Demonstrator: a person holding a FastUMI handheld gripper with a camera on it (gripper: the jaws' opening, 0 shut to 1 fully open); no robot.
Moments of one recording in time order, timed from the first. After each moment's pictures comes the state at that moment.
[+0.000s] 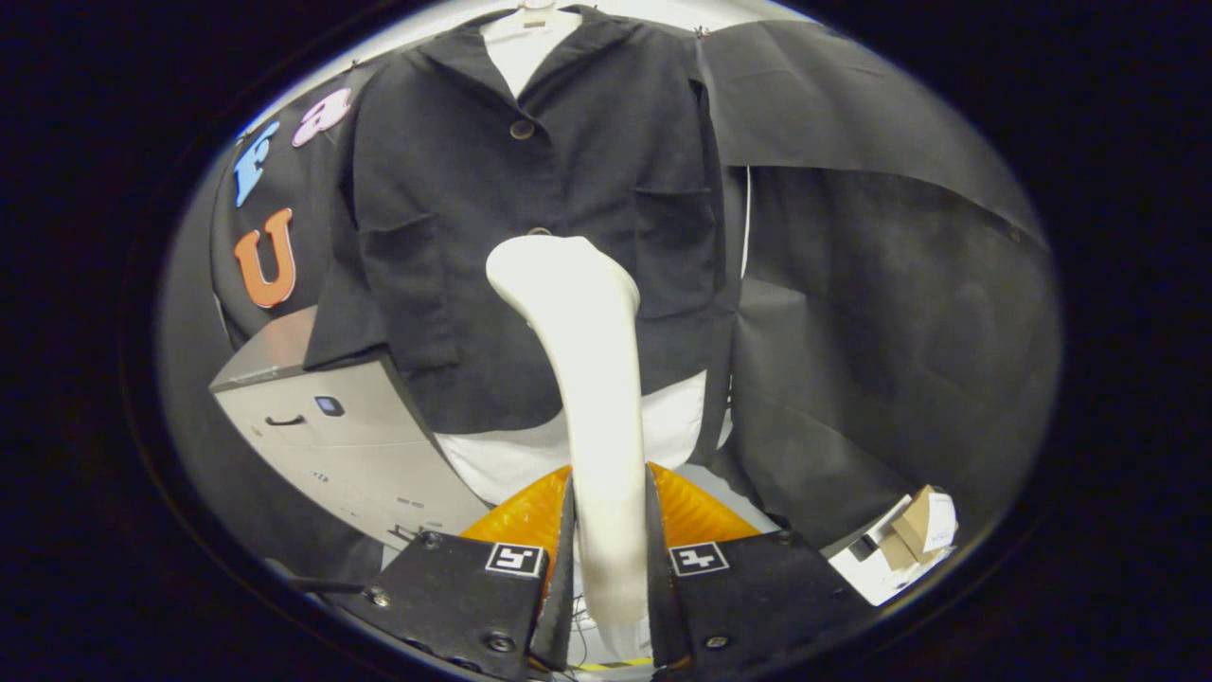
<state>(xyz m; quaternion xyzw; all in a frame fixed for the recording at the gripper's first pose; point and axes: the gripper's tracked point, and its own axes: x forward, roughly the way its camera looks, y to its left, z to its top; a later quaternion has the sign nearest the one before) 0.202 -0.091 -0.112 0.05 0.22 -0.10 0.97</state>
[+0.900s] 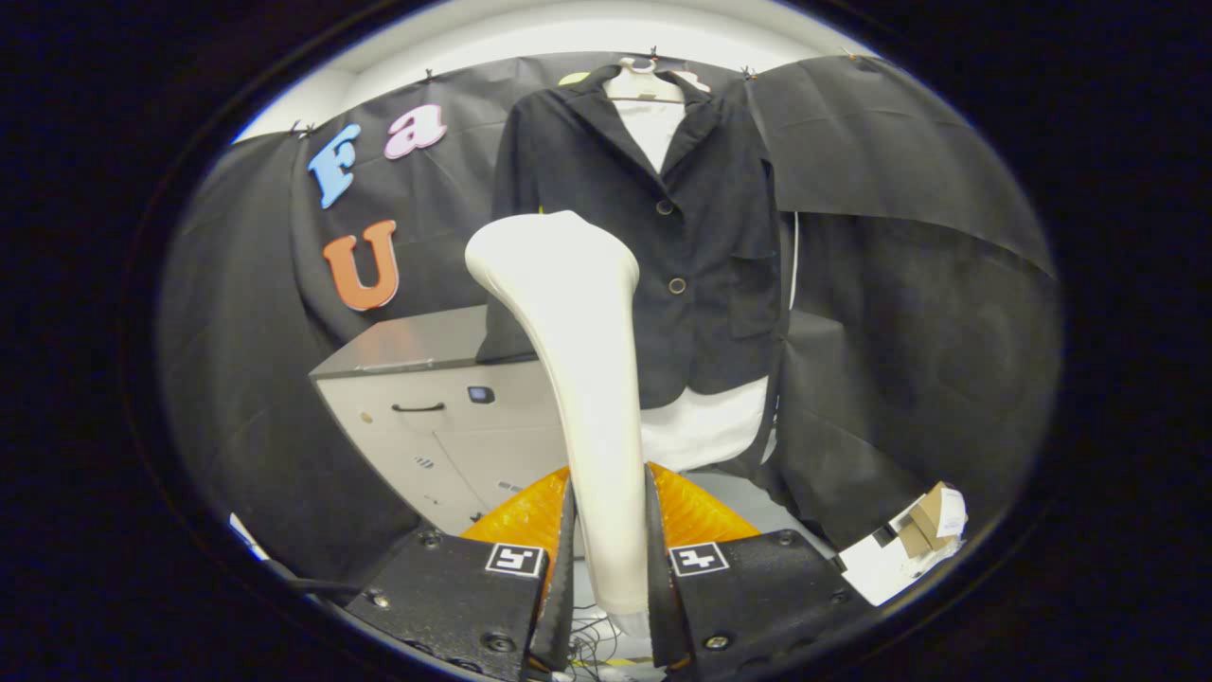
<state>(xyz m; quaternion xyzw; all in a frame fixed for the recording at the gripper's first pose) 0.070 0.040 -0.079 0.03 0.18 -0.02 0.98</state>
